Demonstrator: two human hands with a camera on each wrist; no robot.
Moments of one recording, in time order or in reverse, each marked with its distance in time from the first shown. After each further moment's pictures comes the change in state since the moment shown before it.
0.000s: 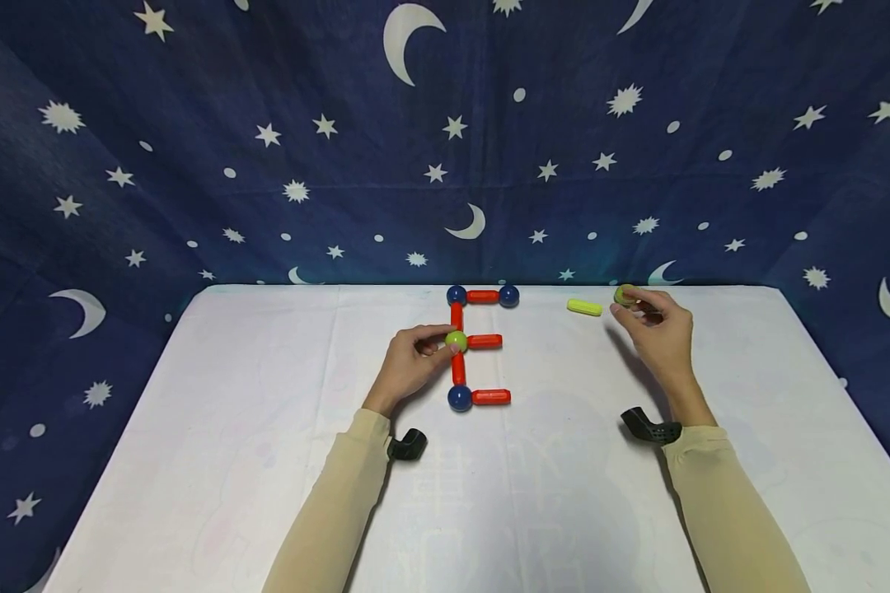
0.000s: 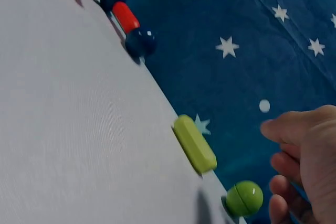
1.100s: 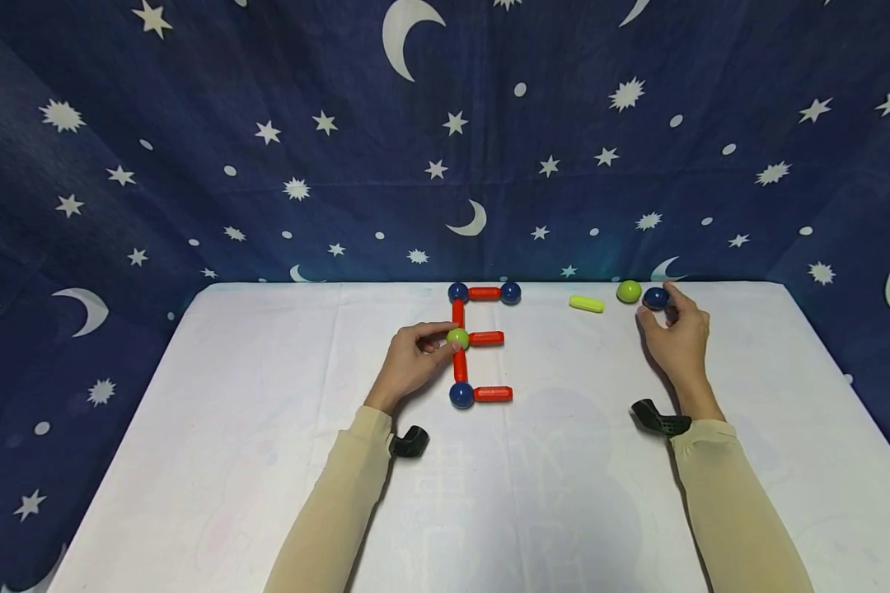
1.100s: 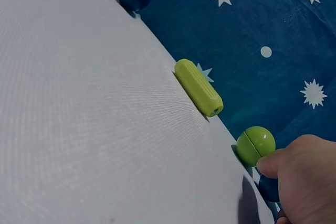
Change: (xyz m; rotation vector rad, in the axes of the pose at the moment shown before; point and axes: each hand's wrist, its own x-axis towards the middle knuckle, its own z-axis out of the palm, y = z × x) left_hand 0.000 0.001 0.001 -0.013 0.011 -0.008; right_hand 0.003 0.039 -0.015 -0.348 0.005 0.217
